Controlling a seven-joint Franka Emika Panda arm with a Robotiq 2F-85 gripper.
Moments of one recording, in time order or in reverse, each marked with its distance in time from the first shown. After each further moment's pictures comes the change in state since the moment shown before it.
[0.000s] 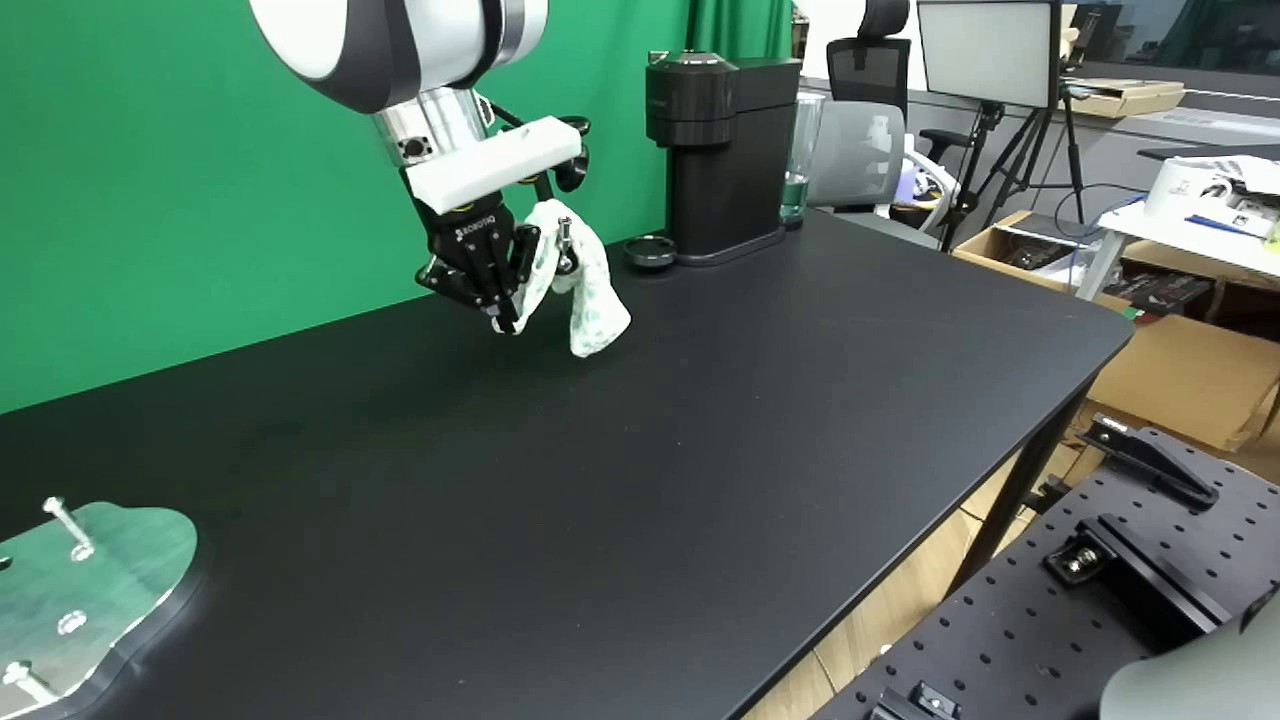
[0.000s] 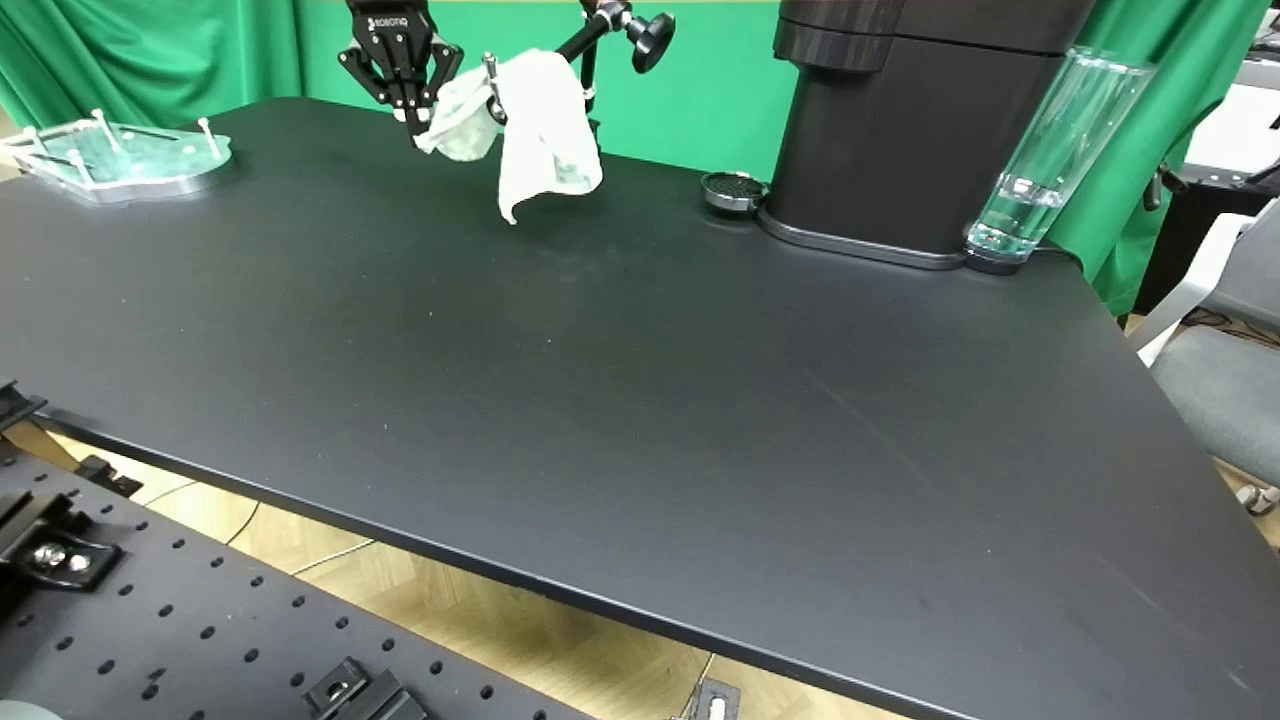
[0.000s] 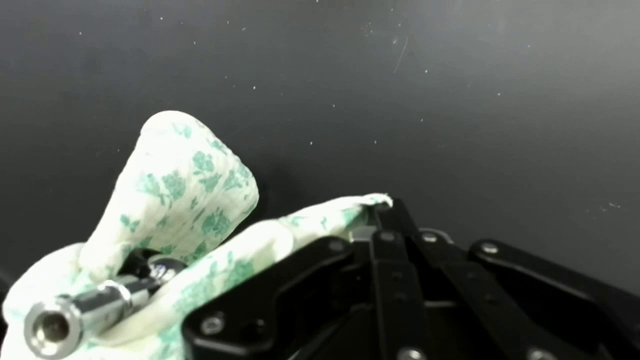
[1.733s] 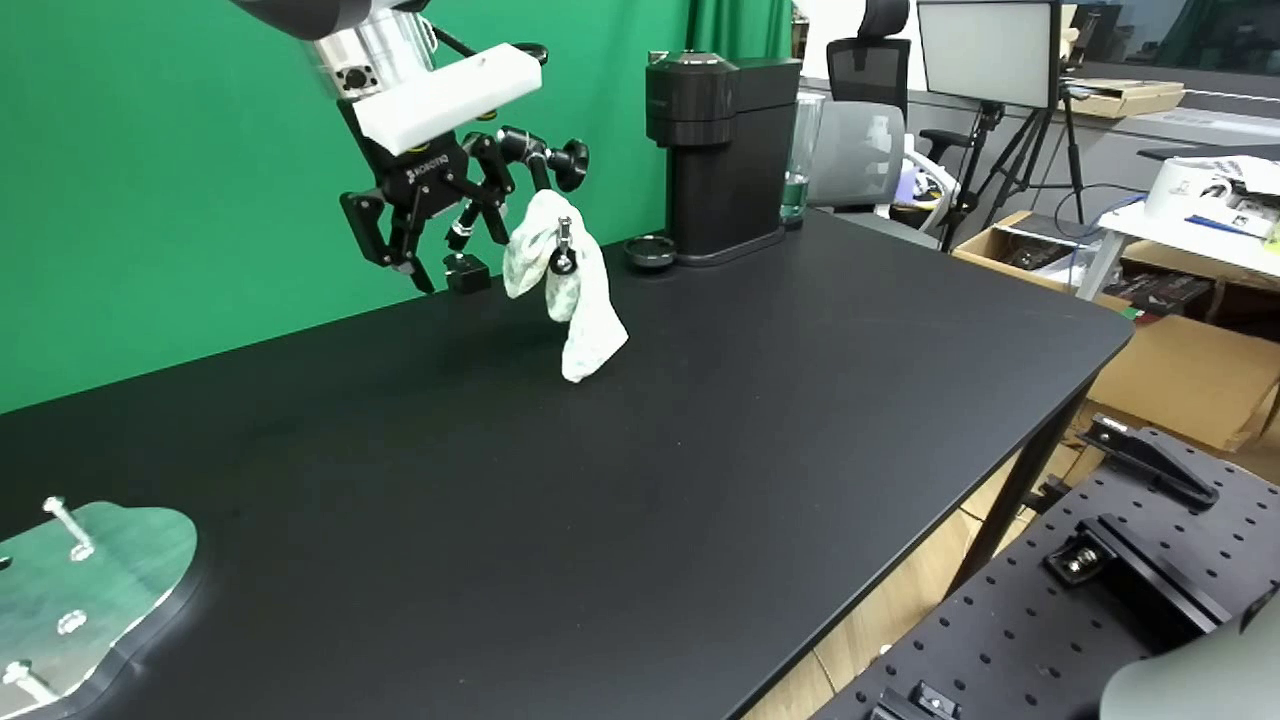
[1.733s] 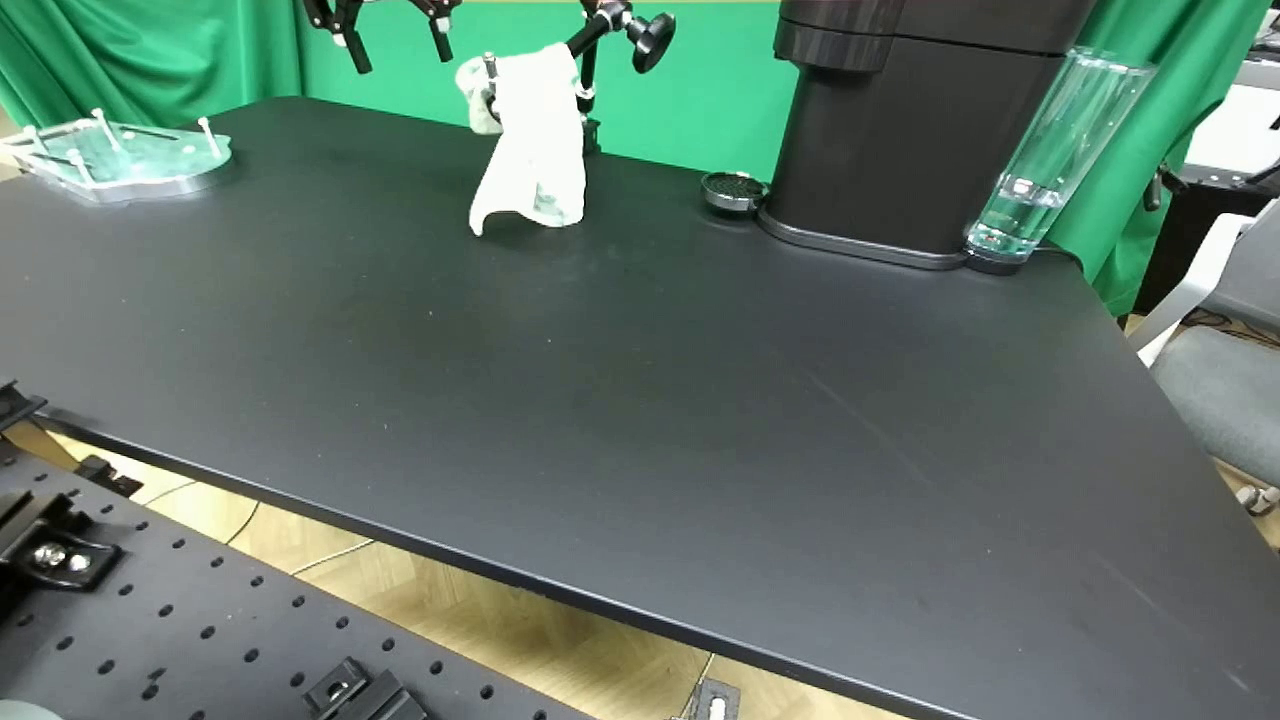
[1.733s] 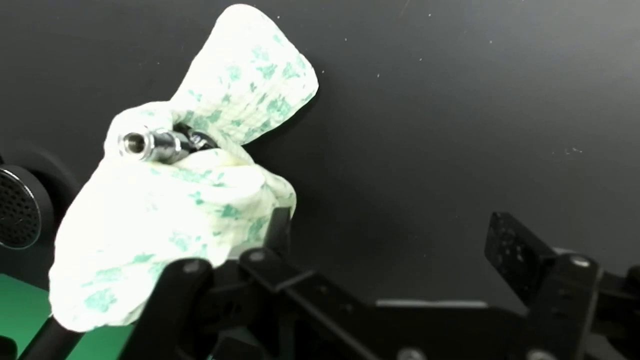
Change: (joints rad) arm 0.052 -0.073 -0.005 0.029 -0.095 -0.006 0.001
